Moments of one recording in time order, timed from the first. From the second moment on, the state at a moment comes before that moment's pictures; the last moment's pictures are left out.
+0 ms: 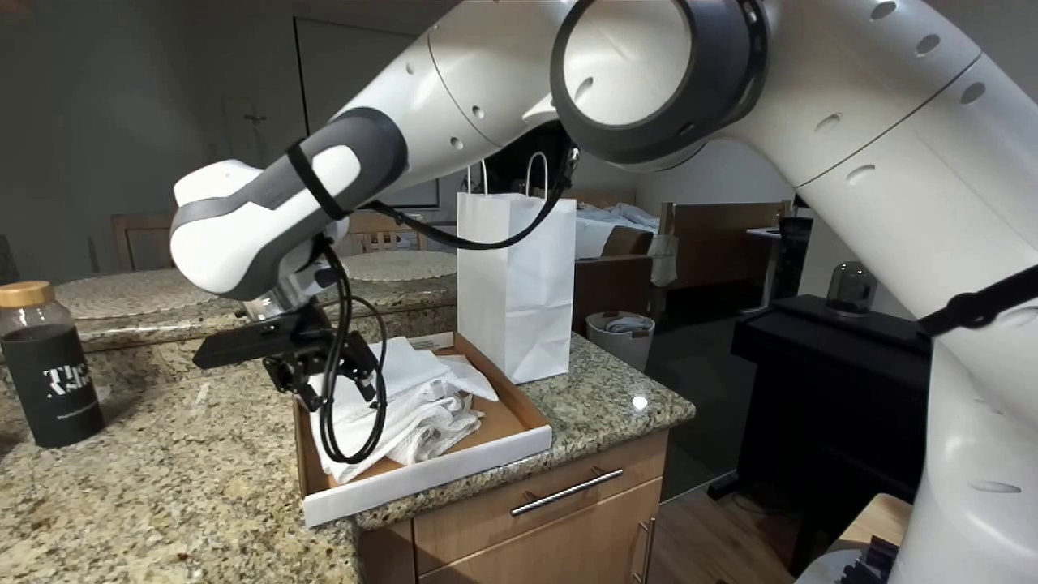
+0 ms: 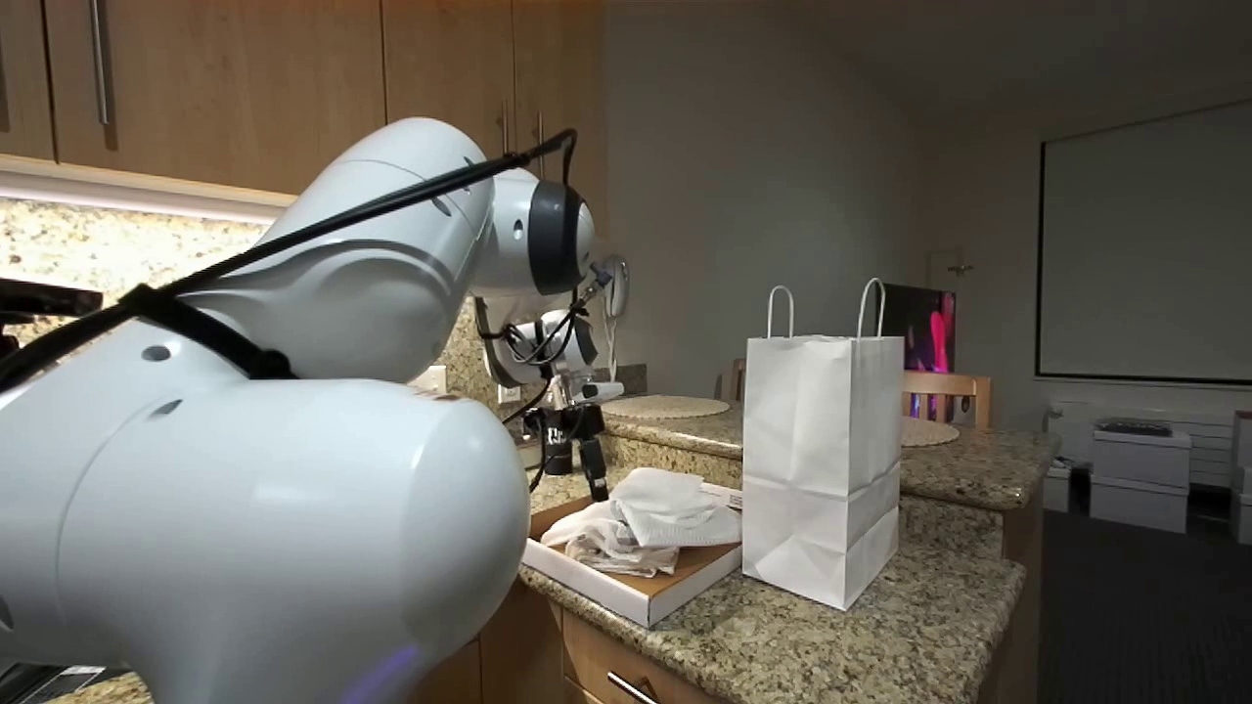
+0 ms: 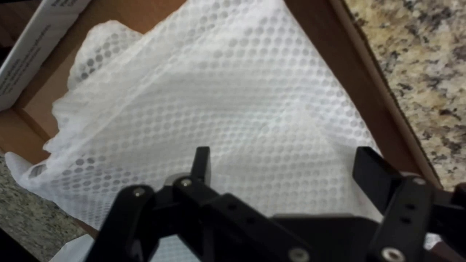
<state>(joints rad) 0.51 0.79 0.06 -1.28 -0.31 1.82 1.44</state>
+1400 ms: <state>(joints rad) 0.52 0.84 -0.04 -1.16 -0.34 1.59 1.44</state>
